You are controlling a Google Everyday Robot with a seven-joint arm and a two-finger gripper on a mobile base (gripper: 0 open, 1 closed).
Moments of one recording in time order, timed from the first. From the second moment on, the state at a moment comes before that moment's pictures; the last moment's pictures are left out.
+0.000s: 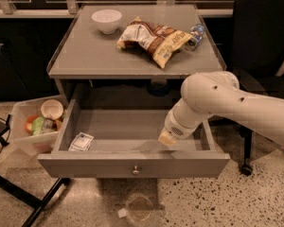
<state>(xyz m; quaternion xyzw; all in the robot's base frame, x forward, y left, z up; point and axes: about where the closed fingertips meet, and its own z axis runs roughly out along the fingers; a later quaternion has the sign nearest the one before) 0.520 -0.092 0.684 -0.51 0.84 0.09 0.16</state>
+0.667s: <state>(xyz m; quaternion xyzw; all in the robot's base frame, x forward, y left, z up) 0.533 -0.091 0.656 -0.49 0.85 0.08 0.17</state>
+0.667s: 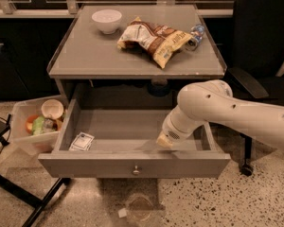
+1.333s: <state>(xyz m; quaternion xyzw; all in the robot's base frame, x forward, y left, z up) 0.530 -0.095 0.644 -0.50 0.85 0.10 0.13</state>
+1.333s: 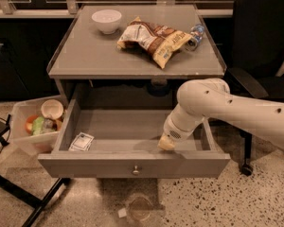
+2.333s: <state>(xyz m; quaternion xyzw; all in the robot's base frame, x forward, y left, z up) 0.531 -0.092 0.656 -0.52 0.84 0.11 0.13</state>
